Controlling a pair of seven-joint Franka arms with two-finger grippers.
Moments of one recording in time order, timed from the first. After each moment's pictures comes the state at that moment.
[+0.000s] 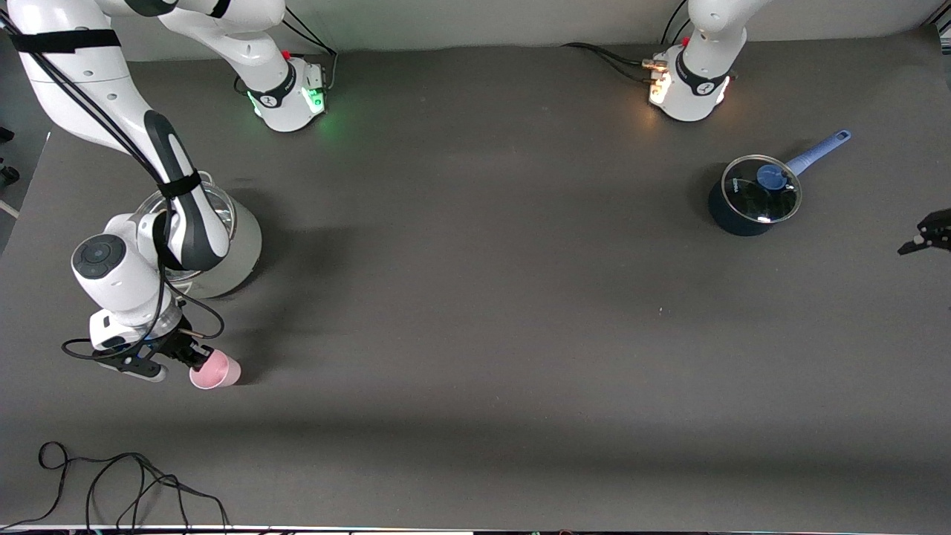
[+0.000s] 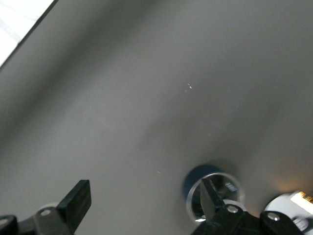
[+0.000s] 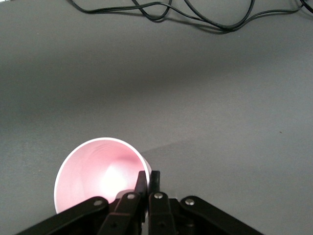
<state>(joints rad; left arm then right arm) 0.63 0.51 -0.79 -0.99 0.25 1.30 0.69 0.03 0.49 -0.13 -1.98 -0.17 2.79 0.36</state>
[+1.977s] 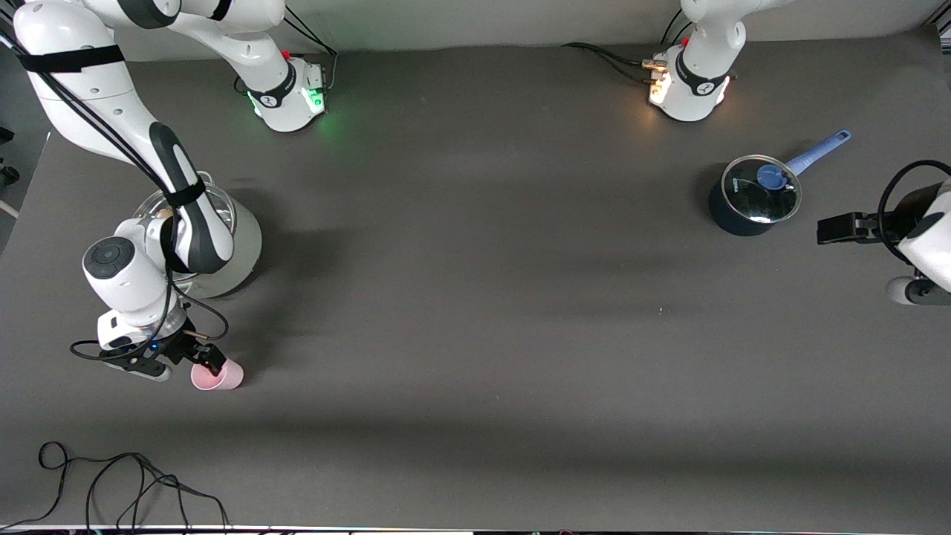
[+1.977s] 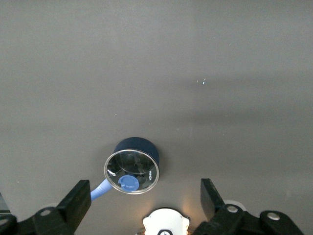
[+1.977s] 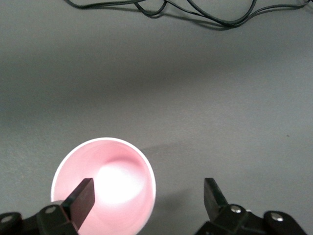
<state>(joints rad) 0.17 0.38 -0.31 -1.07 0.15 1.19 -0.08 0.01 0.53 -0.13 -1.98 -0.17 2.84 0.33</state>
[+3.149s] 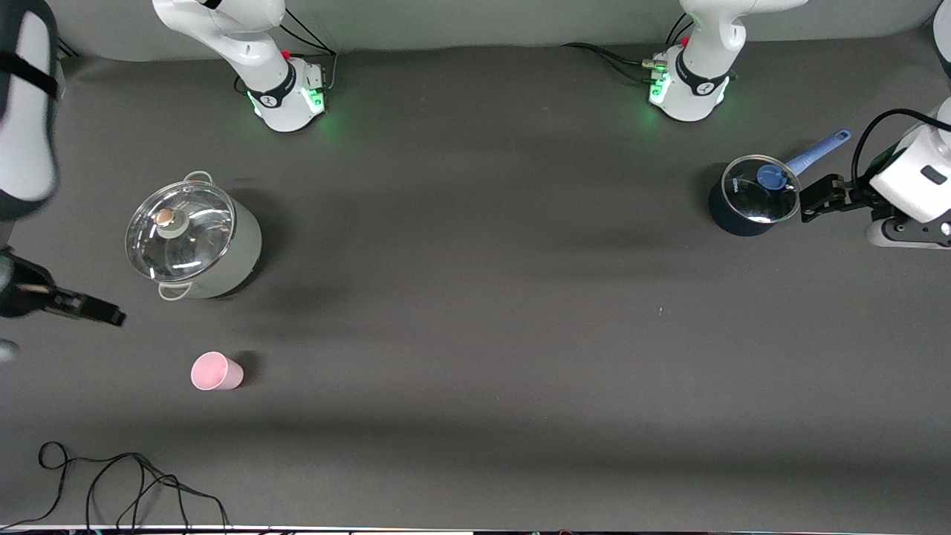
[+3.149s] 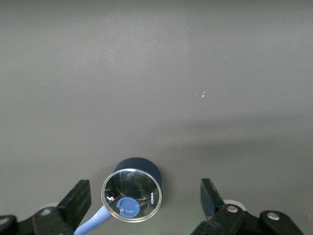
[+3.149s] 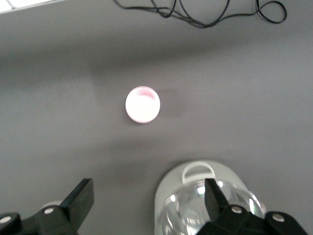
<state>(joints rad) 0.05 0.01 -0.10 -1.65 0.05 1.59 0.02 -0.01 0.29 -0.12 -1.39 0.04 1.68 0.06</state>
